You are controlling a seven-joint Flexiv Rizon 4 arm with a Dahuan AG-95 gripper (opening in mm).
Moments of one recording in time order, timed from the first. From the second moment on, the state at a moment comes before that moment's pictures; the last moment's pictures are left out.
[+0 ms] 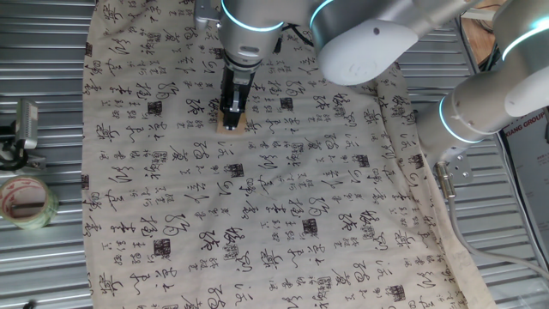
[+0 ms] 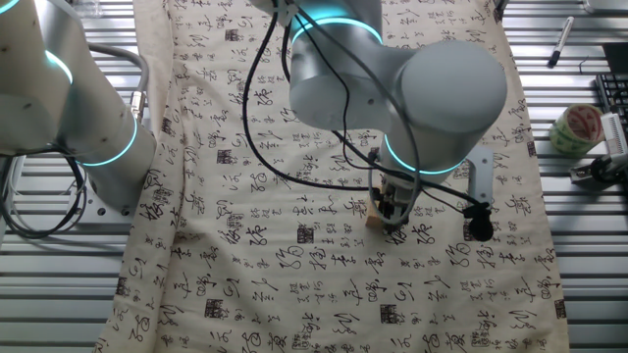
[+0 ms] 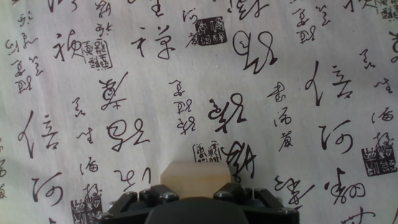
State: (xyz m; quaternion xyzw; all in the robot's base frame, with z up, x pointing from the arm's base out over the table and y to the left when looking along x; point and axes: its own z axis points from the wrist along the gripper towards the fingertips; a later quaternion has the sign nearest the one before) arm 0.496 -0.086 0.041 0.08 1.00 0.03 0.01
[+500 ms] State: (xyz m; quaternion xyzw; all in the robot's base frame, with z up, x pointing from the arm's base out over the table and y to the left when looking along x) arm 0.501 -0.081 0.041 0.09 1.00 0.03 0.01
